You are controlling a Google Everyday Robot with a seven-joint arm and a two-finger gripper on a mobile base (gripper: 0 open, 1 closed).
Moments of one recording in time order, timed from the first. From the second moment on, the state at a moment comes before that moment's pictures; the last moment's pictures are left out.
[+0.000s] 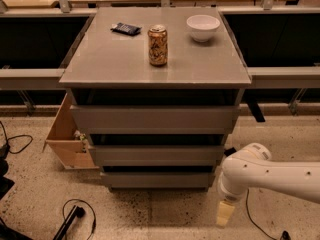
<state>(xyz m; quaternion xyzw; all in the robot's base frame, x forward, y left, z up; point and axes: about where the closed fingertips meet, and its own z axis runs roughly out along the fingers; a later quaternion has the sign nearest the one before) 0.453 -0.230 0.478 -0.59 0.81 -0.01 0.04</state>
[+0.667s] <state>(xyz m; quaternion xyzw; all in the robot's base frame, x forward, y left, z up) 0.465 -0.217 0.409 -0.61 0.80 0.01 0.02</state>
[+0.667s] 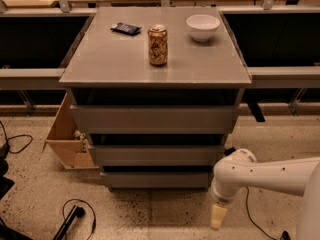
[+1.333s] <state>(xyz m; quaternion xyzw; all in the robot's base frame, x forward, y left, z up) 0.469 -0.200 0.382 -0.61 0.79 0.04 0.03</state>
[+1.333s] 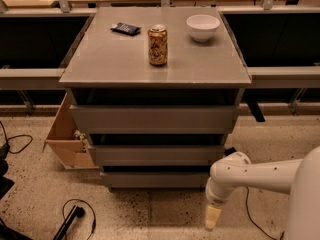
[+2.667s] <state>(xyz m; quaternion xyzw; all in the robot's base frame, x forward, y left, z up) 0.554 -0.110 0.260 -0.69 0.72 0.04 0.07</state>
